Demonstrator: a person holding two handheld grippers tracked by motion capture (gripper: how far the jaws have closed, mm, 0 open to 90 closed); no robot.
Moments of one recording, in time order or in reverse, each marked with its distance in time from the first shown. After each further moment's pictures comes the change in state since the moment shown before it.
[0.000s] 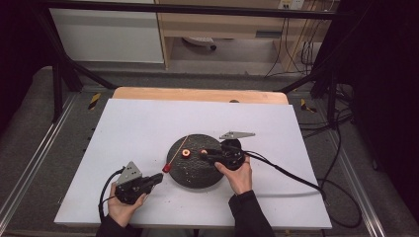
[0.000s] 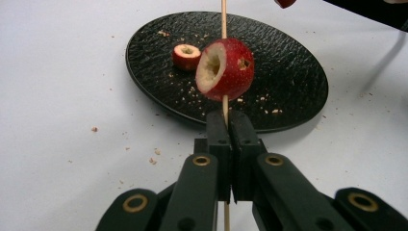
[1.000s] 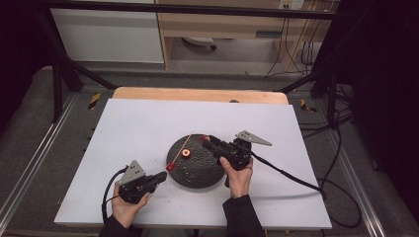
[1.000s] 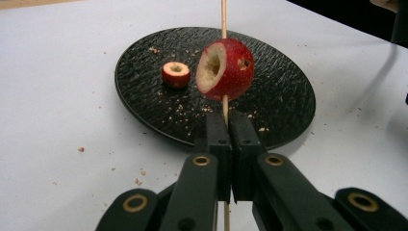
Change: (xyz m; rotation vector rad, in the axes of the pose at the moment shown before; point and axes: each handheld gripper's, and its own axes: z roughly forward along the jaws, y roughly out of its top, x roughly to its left) left arm -0.010 0.010 0.003 -0.029 -0.002 0.001; right arm 0.001 -0.004 -0.018 -0.404 0.063 0.126
